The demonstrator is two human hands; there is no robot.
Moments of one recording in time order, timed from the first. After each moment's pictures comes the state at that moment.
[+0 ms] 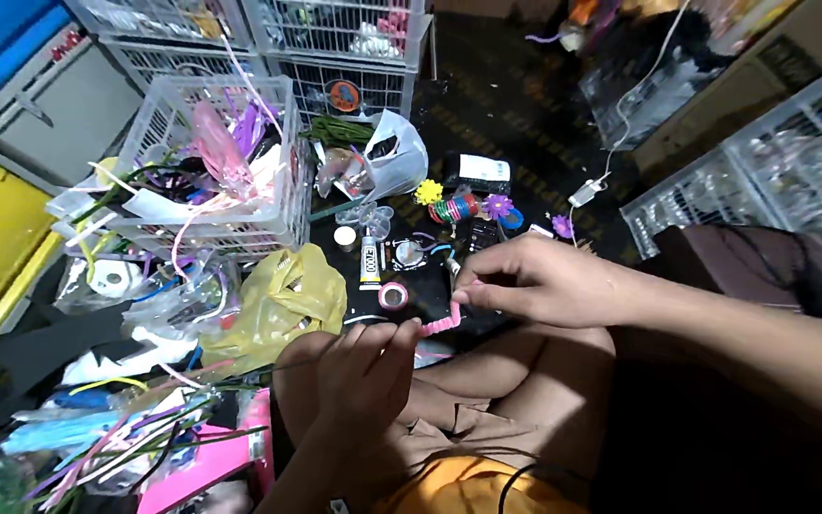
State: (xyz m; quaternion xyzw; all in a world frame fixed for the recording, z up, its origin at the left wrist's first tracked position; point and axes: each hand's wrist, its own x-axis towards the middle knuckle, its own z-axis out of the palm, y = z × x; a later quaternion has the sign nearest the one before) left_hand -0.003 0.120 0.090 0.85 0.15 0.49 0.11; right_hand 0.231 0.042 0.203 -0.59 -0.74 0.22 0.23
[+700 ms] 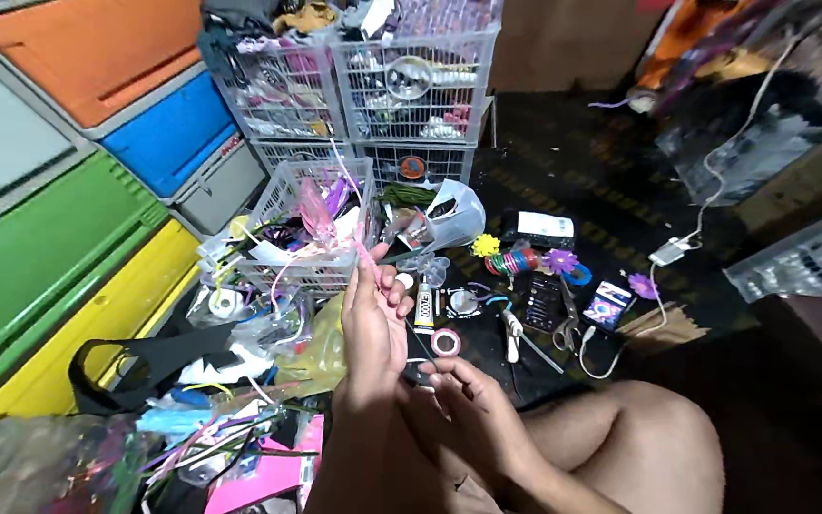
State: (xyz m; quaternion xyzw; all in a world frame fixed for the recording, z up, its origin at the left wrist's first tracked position) left_hand 0.033 0.172 0.179 0.33 0.25 0.54 0.73; right_hand 0.104 0.038 0.104 -0.54 -0.45 0.40 0.59
